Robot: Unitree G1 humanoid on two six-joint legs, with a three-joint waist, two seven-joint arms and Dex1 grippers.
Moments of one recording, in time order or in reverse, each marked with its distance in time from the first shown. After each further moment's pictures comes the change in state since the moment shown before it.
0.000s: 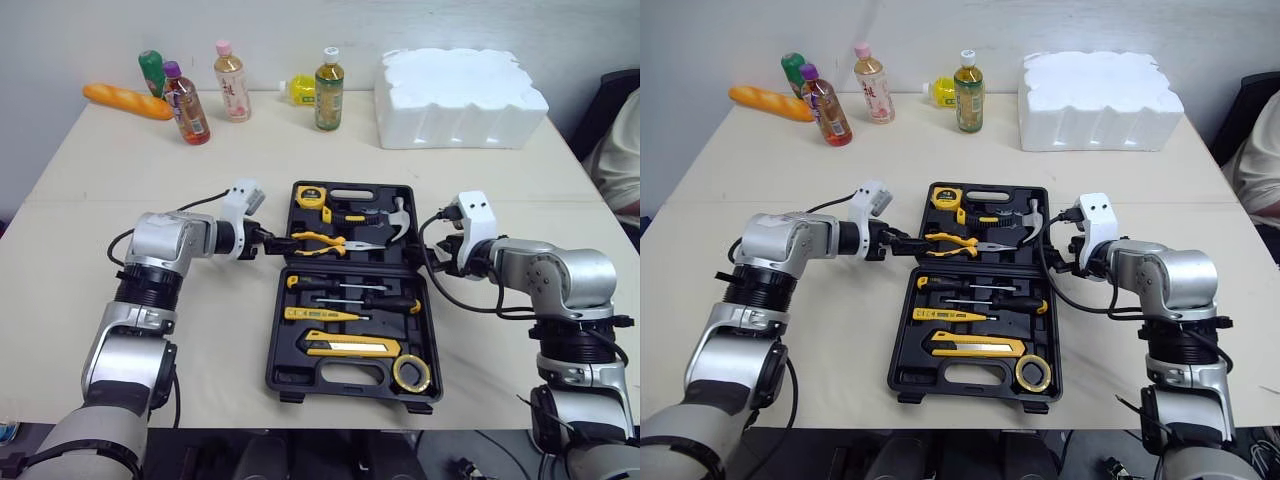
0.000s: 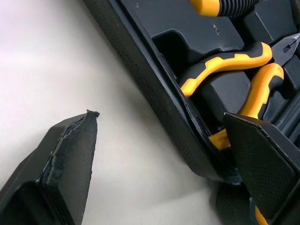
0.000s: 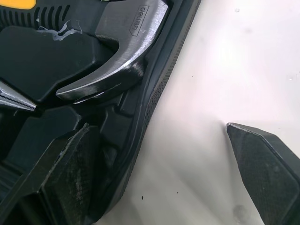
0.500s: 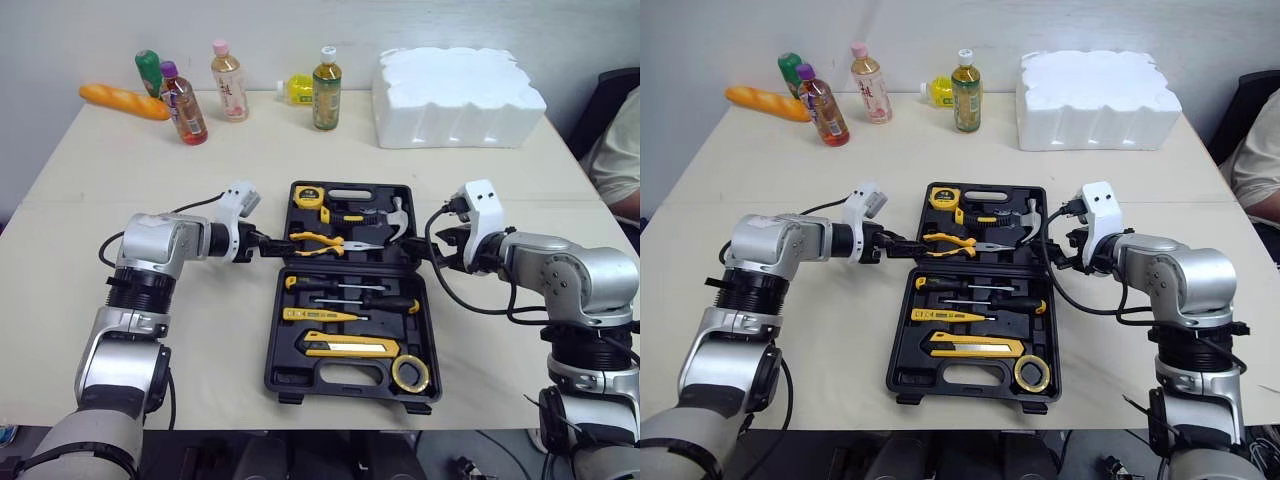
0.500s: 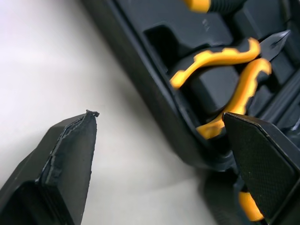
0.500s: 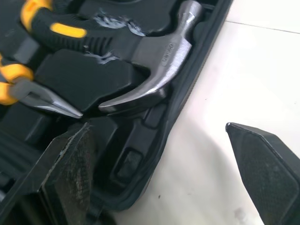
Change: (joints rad) left arm 0.023 0.027 0.006 -0.062 -0.022 0.063 -0.024; right arm 0.007 -0.024 -0.009 -0.079 0.040 0.026 0.012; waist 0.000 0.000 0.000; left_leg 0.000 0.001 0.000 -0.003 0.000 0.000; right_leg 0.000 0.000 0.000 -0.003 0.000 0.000
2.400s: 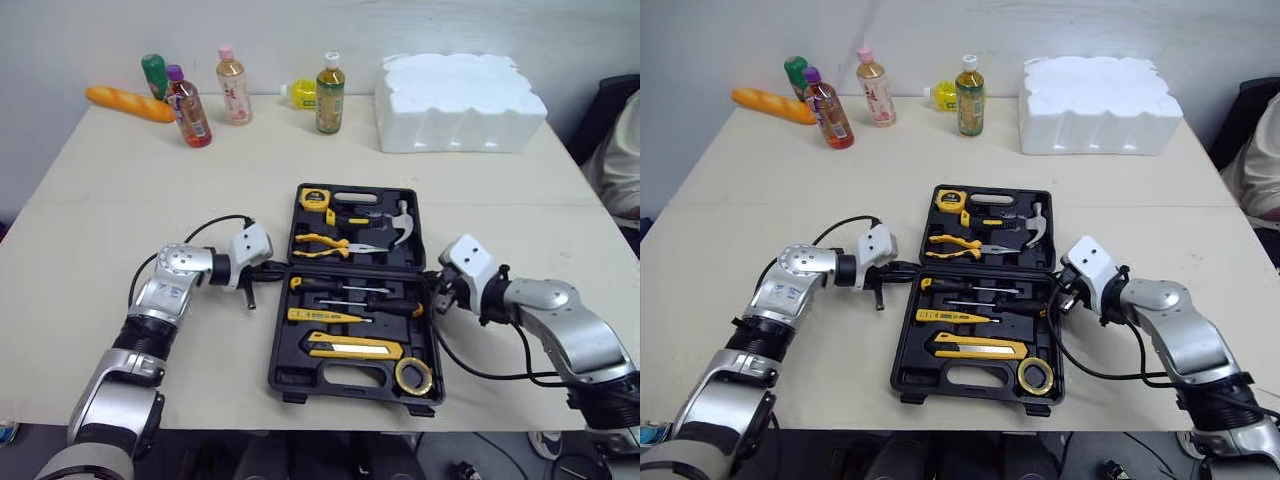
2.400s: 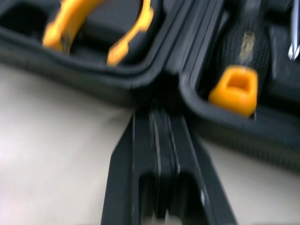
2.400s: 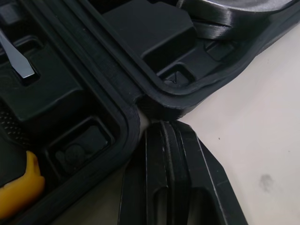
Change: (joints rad) left arm 0.252 0.020 -0.095 0.046 0.209 -0.946 -0.320; right arm 0.313 -0.189 0.240 -0.043 -0.200 -0.670 0.305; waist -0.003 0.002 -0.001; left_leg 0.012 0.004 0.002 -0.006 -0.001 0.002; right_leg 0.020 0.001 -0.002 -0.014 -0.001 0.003
